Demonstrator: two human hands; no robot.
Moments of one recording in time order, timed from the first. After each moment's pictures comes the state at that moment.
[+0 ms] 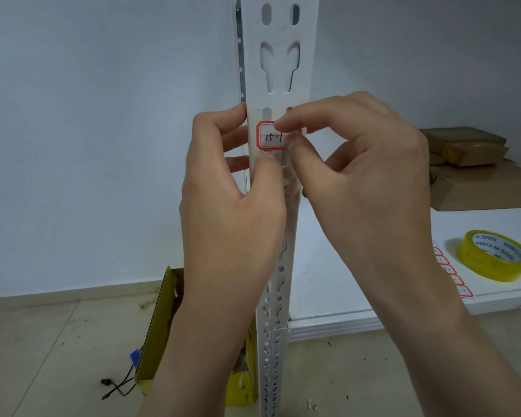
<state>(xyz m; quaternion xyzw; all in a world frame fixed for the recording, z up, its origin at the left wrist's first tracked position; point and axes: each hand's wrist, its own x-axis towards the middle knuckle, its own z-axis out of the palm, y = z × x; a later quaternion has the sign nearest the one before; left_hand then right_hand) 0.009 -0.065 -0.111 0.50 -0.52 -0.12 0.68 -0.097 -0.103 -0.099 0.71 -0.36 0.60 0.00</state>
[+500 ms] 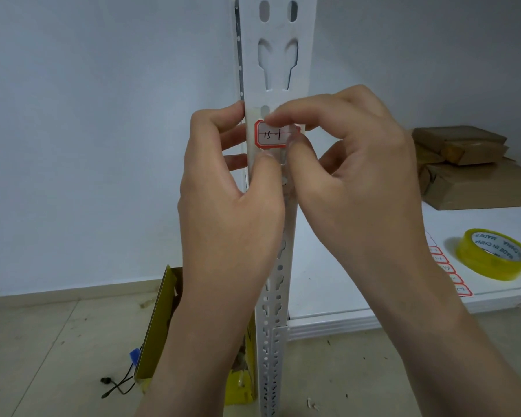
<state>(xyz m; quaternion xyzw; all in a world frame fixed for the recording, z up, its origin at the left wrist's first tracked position) 0.008 -0.065 -0.111 0.50 -0.52 -0.12 0.68 -0.093 -0.099 -0.099 0.72 -0.36 0.59 -0.03</state>
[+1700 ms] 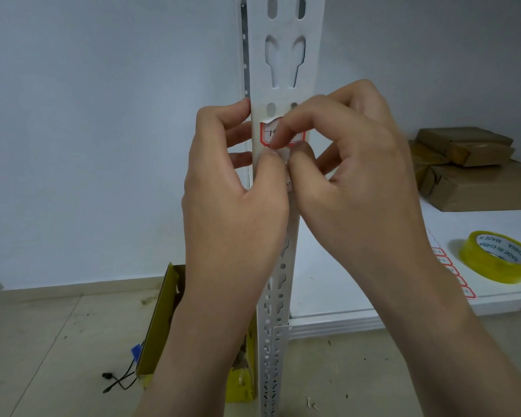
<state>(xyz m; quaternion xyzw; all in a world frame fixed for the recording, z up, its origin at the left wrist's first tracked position) 0.010 -0.066 -0.111 0.49 -0.52 -0.11 0.68 -0.093 -0.097 -0.099 0.75 -0.36 0.56 -0.03</state>
